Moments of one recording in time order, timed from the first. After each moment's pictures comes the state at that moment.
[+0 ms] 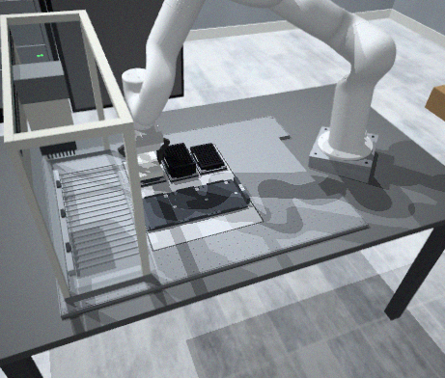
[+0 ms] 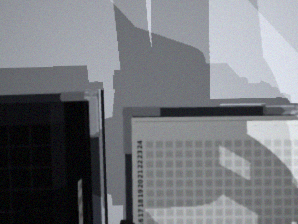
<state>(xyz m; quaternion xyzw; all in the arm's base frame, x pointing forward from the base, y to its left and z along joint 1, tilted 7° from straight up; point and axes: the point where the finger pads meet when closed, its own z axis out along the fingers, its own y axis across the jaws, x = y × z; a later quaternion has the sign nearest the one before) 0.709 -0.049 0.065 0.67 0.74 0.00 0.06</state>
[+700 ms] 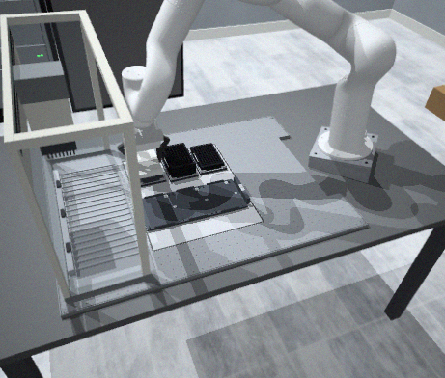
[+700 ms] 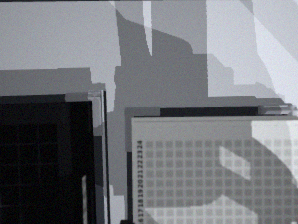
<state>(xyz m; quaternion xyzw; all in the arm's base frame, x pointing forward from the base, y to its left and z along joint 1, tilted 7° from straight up) 0.709 -0.048 0.073 0.67 0.74 0.00 0.06</state>
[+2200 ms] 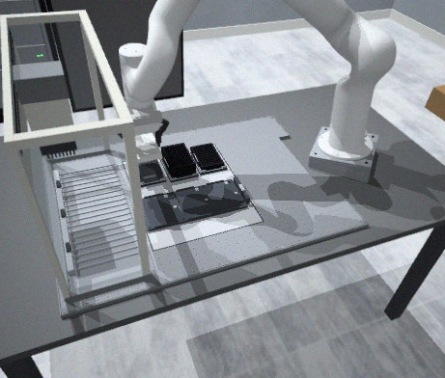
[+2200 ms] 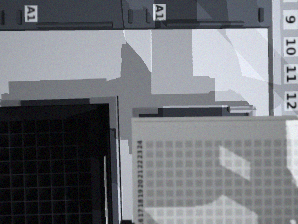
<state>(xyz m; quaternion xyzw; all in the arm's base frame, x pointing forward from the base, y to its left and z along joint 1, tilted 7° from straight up) 0.703 -0.044 0.137 0.67 0.74 0.00 0.06</state>
